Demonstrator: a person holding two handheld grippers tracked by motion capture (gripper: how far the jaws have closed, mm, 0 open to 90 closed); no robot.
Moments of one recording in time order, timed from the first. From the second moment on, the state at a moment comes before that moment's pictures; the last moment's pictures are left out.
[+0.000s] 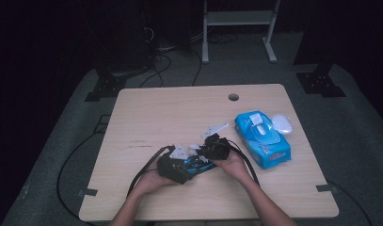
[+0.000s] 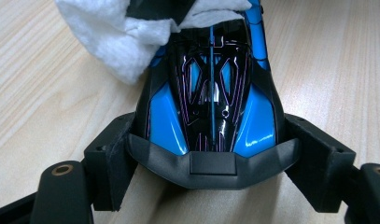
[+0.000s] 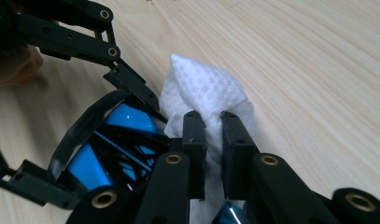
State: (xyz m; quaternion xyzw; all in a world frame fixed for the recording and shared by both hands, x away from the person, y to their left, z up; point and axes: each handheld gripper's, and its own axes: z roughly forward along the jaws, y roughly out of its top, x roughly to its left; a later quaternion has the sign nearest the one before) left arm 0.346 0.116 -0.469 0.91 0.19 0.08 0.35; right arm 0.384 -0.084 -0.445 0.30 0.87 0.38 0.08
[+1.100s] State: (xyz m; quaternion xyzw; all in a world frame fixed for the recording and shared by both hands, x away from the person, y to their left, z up) left arm 0.348 0.114 -0.471 0.91 0.20 0.07 0.35; right arm 0.363 -0.161 -0.451 0.33 0.87 0.36 0.07
